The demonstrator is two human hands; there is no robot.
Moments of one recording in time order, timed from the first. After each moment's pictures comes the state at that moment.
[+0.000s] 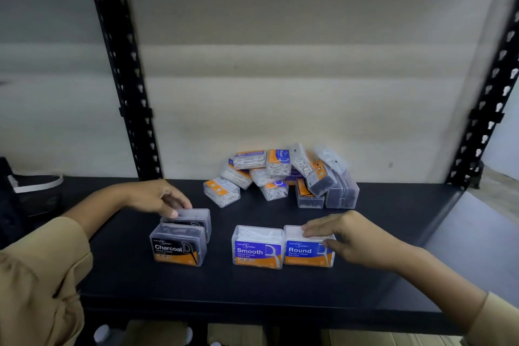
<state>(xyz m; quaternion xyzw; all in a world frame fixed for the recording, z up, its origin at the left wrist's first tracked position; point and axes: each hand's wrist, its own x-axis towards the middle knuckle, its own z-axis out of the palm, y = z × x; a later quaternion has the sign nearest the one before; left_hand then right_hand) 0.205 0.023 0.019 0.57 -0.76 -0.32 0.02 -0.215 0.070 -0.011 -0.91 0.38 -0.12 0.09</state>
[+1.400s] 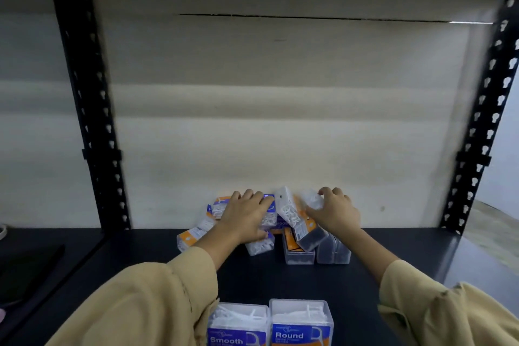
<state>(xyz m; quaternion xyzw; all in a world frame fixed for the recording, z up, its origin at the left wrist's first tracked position) -0.001 -0.088 0.007 0.52 -0.82 0.21 0.07 -0.207 -0.083 0.018 -0.65 0.72 -0.26 0.03</state>
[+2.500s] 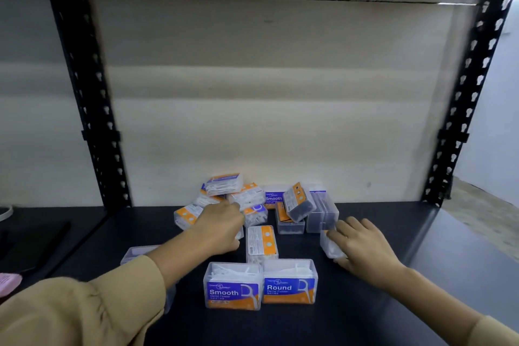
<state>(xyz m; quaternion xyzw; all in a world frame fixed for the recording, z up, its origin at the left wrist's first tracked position) 0.021 0.004 0.000 0.55 -0.82 0.18 -0.03 -0.273 0.022 -0.044 -0.83 0.48 -0.06 -0.28</state>
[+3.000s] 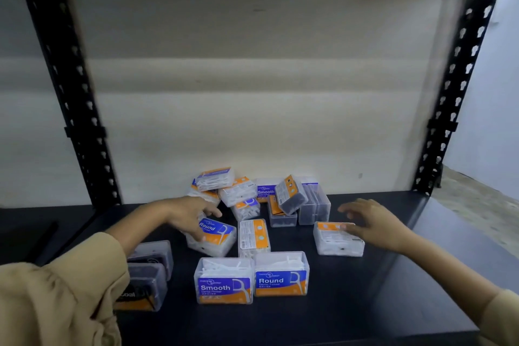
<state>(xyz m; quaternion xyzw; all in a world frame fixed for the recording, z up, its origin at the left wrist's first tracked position) 0.070 -0.027 0.021 0.57 -0.80 -0.14 -0.09 -0.316 0.003 -0.023 -0.77 0.61 -0.17 0.03</state>
